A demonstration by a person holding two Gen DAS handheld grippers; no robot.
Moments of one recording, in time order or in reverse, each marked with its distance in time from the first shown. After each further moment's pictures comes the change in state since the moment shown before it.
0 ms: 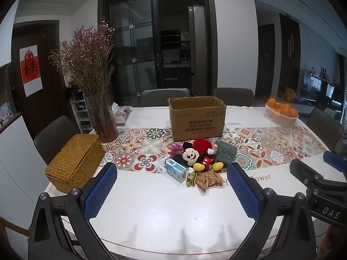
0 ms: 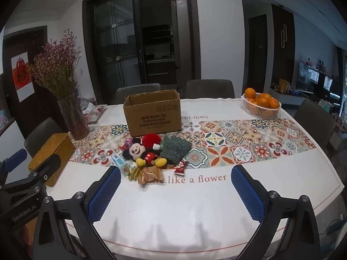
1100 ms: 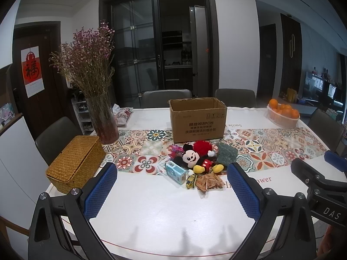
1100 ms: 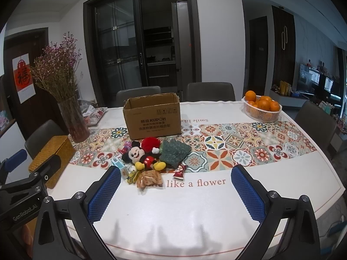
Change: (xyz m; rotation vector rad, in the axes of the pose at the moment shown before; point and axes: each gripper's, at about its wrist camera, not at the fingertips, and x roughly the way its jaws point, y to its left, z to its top) left arm 0.002 -0.007 0.006 0.001 0.000 0.014; right arm 0.001 -0.003 0.005 -0.004 -0.014 0.003
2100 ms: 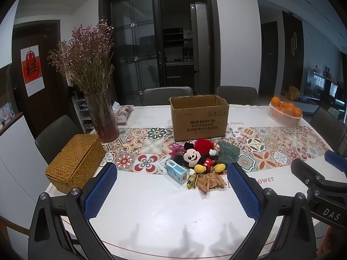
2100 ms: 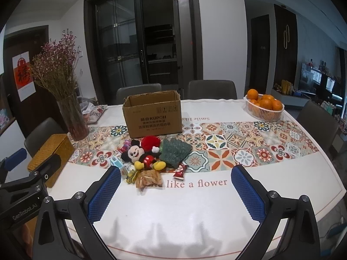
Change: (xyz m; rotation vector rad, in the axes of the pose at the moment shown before) left arm 0.014 -0.003 0.001 0.003 0.021 0.012; right arm 0.016 -0.003 0.005 -0.003 0.022 0.010
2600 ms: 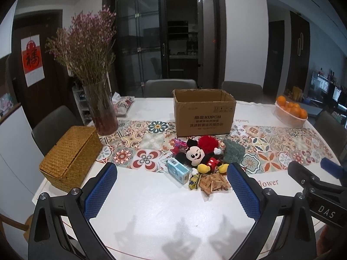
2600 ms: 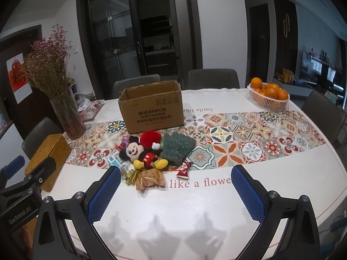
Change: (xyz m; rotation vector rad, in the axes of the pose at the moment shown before) left arm 0.041 0.011 0.007 -0.050 0.063 -0.002; right arm 0.049 0.005 0.008 0.045 0.069 0.003
